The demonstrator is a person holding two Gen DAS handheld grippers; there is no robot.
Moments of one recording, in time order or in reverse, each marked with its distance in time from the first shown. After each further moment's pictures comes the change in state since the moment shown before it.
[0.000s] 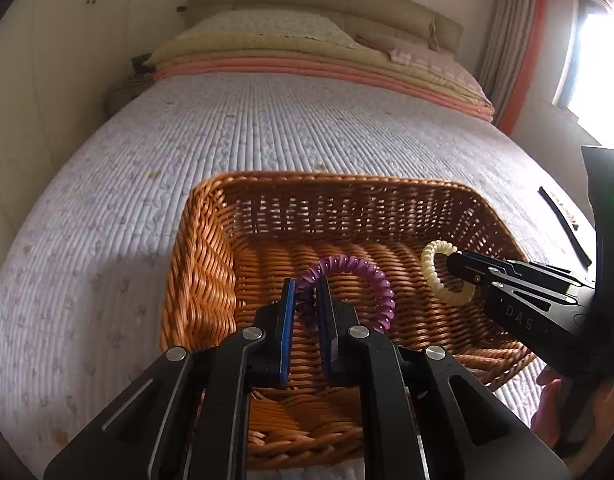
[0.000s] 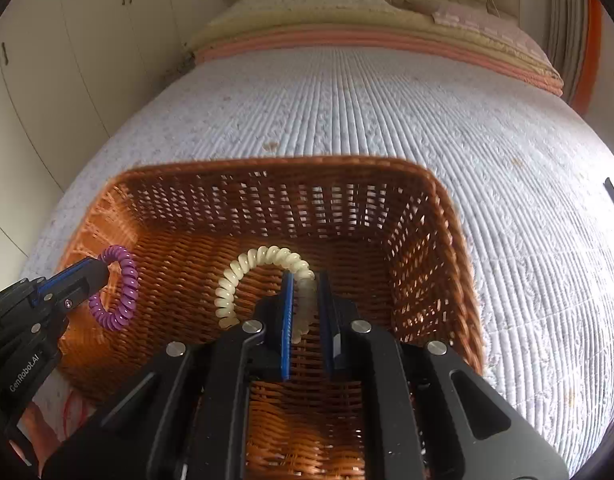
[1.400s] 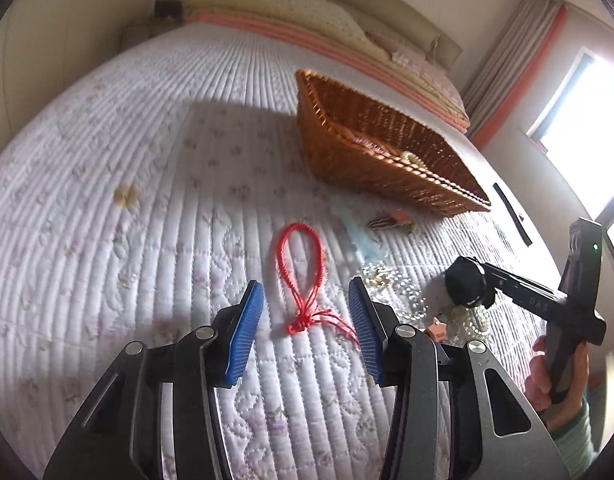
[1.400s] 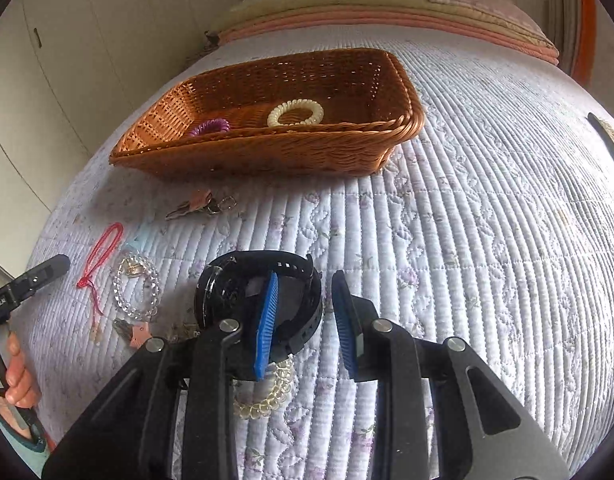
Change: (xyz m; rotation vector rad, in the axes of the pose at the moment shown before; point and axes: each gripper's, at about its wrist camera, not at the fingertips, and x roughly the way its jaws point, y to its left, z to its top) left arm -0.099 0.098 -0.144 -0.216 0.073 -0.196; right arm -0.087 -0.020 -0.148 0.013 0.028 0.094
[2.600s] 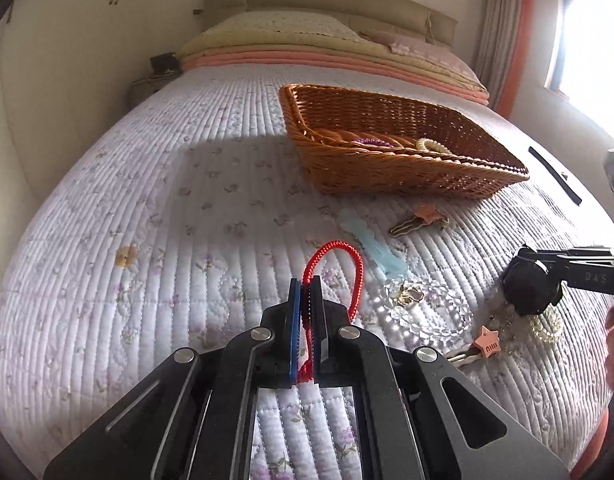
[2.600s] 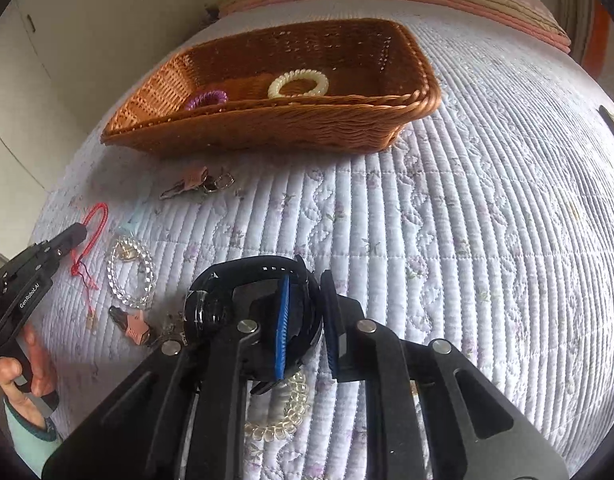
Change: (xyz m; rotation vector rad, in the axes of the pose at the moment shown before) left arm 0.014 -0.046 -0.005 0.242 -0.097 0.226; right arm 0.020 0.006 0.007 -0.060 0.175 -0.018
